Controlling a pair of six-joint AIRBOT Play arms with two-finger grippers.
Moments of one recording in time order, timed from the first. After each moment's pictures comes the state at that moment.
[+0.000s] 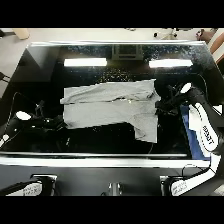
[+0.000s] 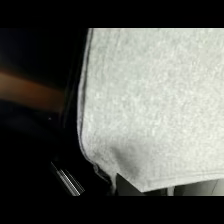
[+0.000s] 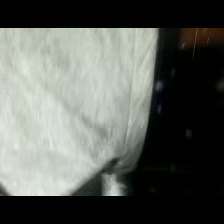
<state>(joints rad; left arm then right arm) 0.15 -1.29 0.69 0.87 -0.89 -1.37 -0.13 -1.76 1.35 -1.17 1.23 1.45</state>
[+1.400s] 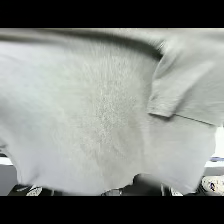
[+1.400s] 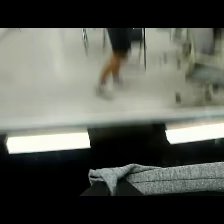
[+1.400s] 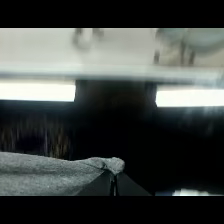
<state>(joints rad) 0.26 -0.83 1.84 1.18 -1.32 -1.40 -0.12 -0.85 1.83 -1.47 1.44 1.48</state>
